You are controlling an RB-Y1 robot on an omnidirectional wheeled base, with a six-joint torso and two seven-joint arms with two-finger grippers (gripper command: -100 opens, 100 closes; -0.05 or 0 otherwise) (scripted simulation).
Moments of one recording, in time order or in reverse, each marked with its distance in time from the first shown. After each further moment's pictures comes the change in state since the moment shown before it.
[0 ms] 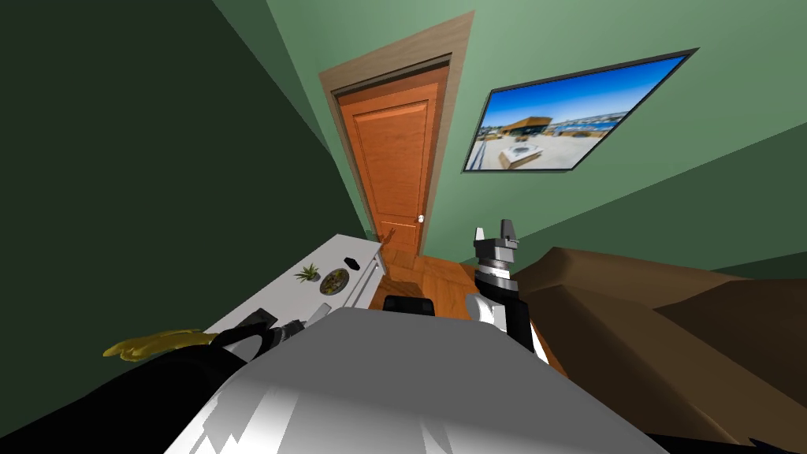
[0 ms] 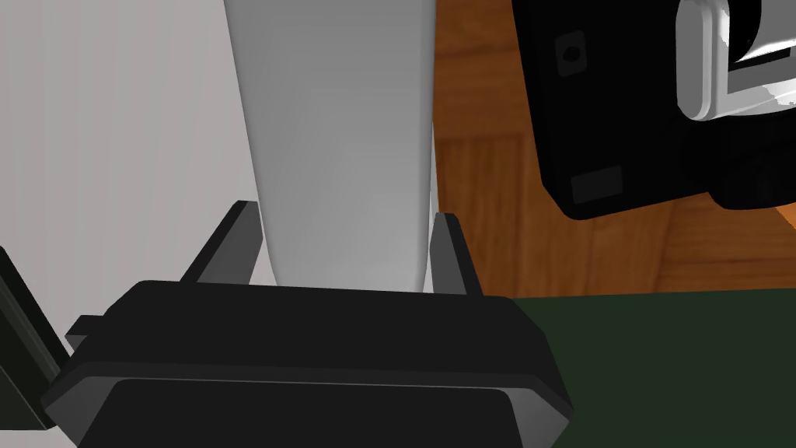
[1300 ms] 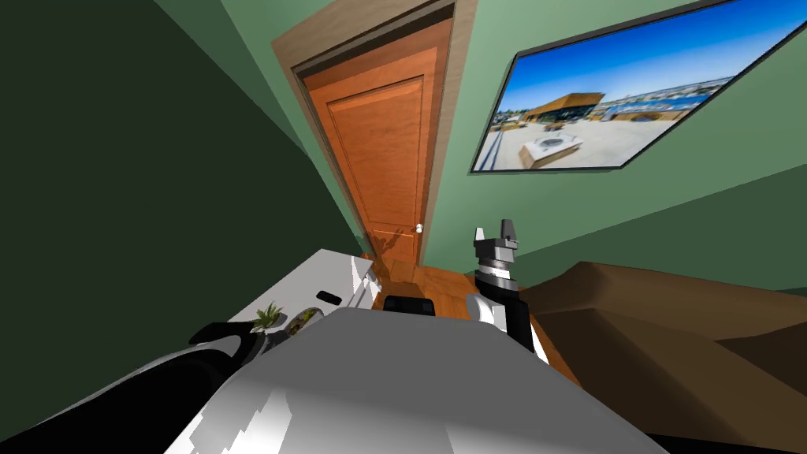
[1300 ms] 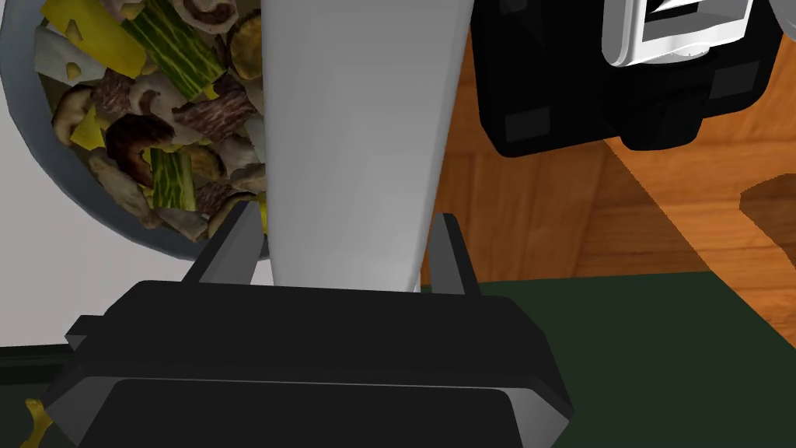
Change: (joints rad) left arm 0.179 0.162 0.093 -0.159 0.119 0.147 0.199; right arm 0.000 0.000 0.000 0.000 0.000 0.000 0.000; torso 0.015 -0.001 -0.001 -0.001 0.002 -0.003
